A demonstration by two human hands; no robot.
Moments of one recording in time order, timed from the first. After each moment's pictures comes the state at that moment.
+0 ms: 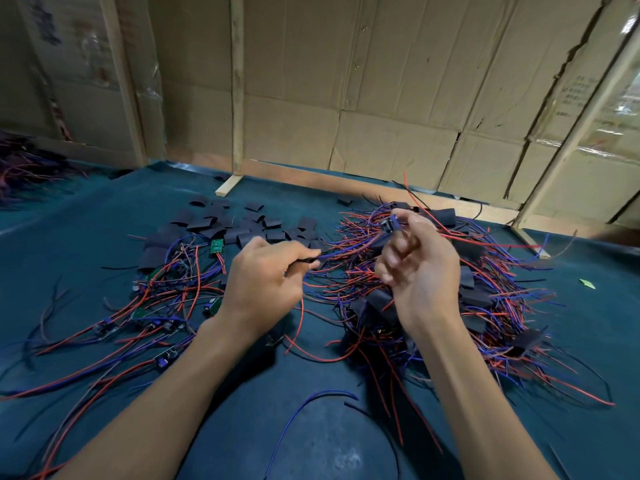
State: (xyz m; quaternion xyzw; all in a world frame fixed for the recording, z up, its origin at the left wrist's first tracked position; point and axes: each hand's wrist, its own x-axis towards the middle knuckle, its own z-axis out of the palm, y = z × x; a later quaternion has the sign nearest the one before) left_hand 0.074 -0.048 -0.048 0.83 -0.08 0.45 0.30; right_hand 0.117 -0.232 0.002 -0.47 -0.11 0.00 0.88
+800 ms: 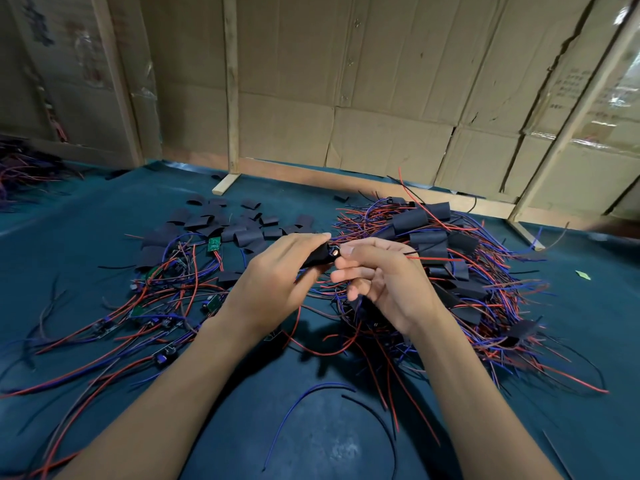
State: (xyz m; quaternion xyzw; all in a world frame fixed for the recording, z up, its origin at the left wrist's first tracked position) left_hand 0.070 -0.052 -0.046 0.87 -0.18 0.38 0.25; right_hand 0.118 -0.231 -0.010 -0.58 -0.16 0.17 0.78
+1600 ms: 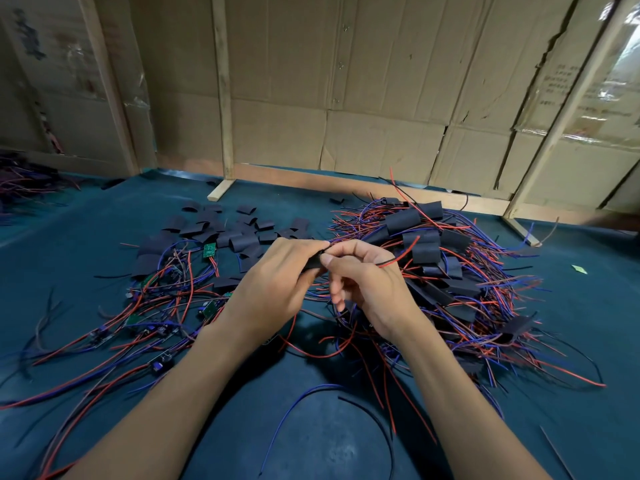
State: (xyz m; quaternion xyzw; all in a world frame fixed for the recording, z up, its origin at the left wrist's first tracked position) left_hand 0.068 -0.058 -0.044 0.88 -0.20 0.37 0.22; right_hand 0.121 -0.221 -0.028 -0.62 -0.21 0.12 0.75
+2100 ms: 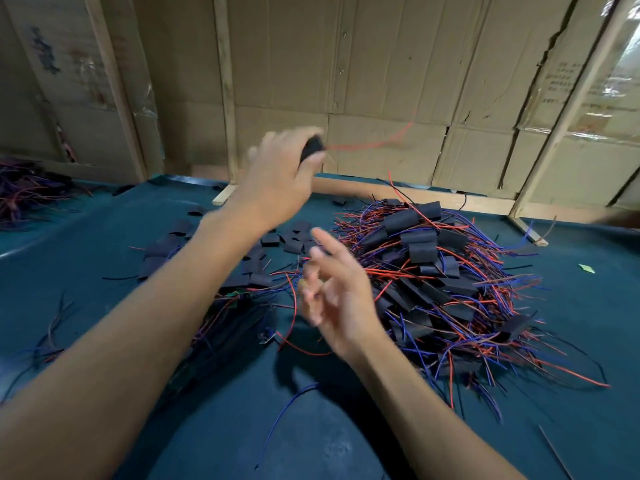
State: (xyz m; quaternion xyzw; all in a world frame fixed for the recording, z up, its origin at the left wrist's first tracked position) left_hand 0.117 -0.056 0.079 0.91 -0.06 0.36 0.21; right_hand 0.097 -0.186 -0.045 -0.39 -0.17 0.22 0.88
